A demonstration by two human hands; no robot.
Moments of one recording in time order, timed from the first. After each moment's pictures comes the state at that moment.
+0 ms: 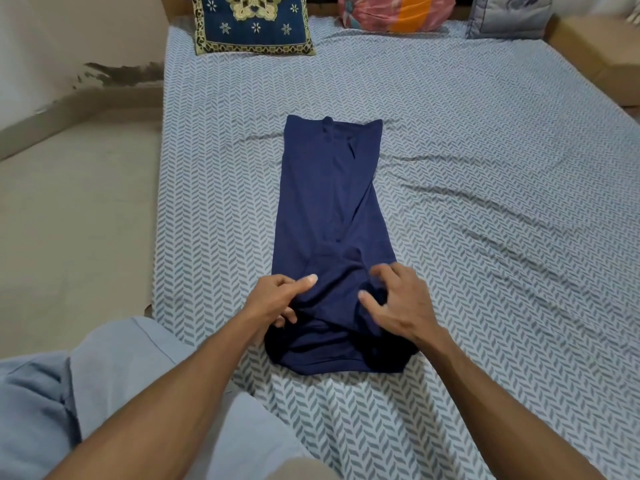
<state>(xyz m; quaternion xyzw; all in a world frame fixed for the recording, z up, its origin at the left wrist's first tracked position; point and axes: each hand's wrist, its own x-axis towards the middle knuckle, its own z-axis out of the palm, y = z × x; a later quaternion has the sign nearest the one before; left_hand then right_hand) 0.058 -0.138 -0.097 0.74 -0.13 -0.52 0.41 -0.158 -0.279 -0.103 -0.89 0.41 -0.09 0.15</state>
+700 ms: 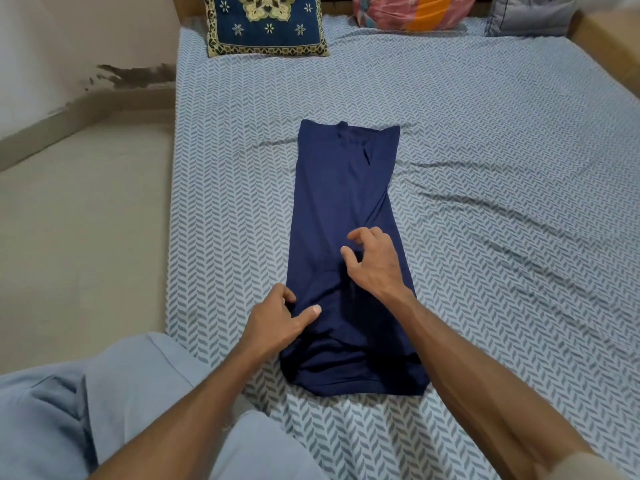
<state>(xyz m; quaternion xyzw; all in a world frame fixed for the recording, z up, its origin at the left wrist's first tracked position) 0.073 -0.117 -0.101 0.83 -0.28 -0.37 0.30 -0.043 -0.318 -0.114 -0.86 0.42 -0.16 0.26</state>
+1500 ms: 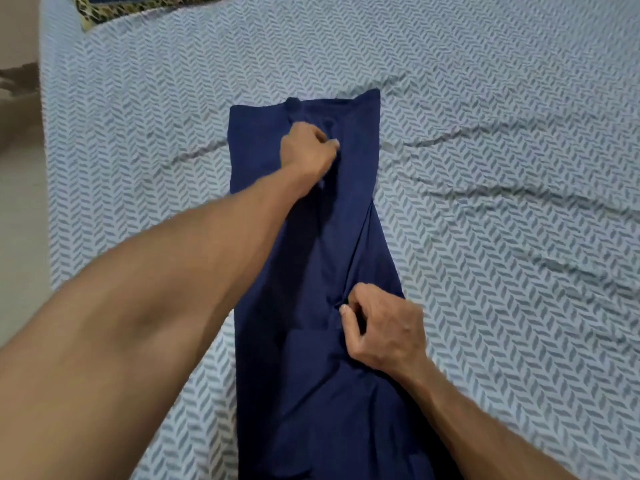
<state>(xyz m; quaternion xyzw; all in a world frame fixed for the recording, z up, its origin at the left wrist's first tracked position) 0.175 -0.519 -0.124 0.83 -0.36 -0.26 0.34 -0.060 -0.366 -0.174 -0.87 0.43 -0.16 0.19</state>
